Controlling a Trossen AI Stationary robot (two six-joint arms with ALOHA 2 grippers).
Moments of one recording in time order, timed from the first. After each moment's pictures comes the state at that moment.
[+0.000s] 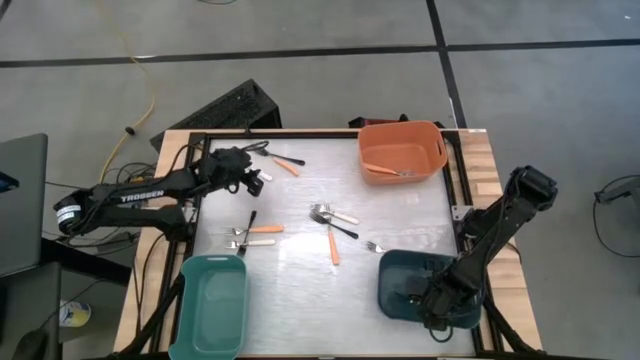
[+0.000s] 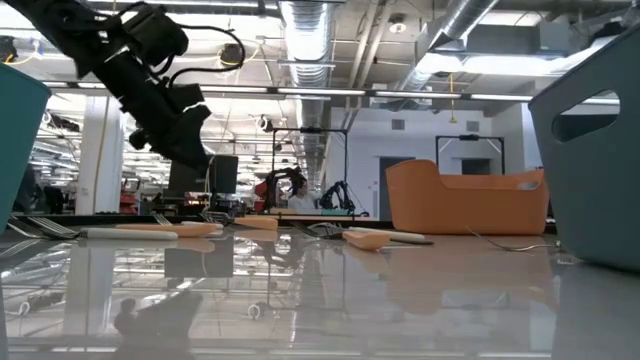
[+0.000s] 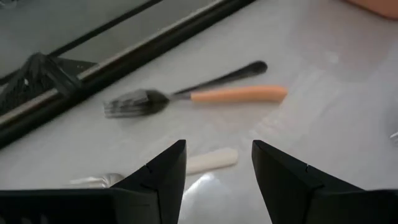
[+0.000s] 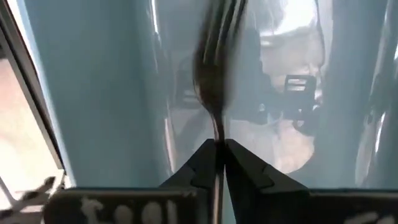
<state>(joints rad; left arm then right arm) 0.51 0.98 0.49 -0.11 -0.31 -0.19 0.86 1.49 0.91 -0.79 -0.06 1.08</state>
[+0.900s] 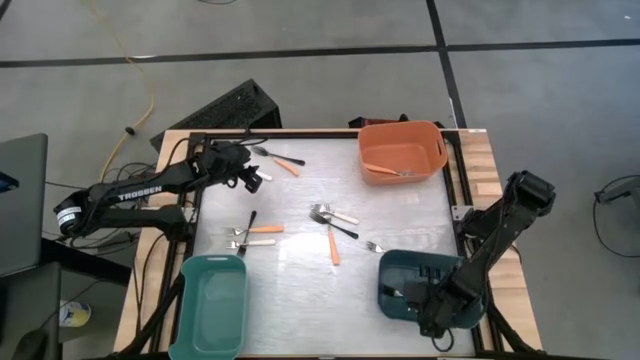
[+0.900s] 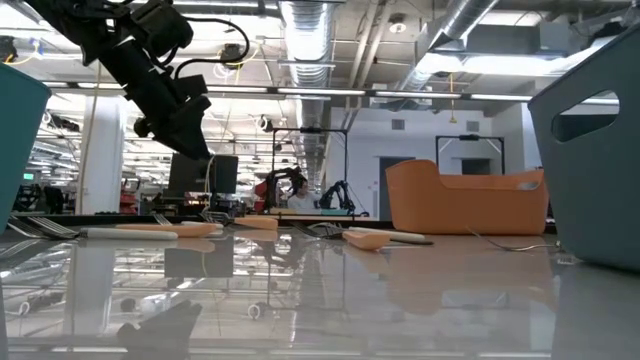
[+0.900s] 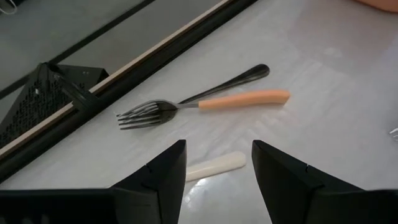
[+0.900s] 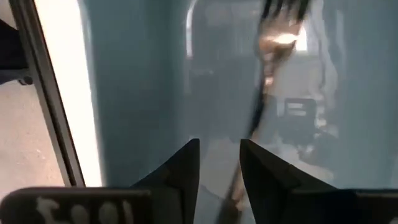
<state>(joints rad) 0.55 0.98 0.57 -0.22 -0.28 -0.13 0.92 1.56 0.94 -0.69 0.05 1.09</state>
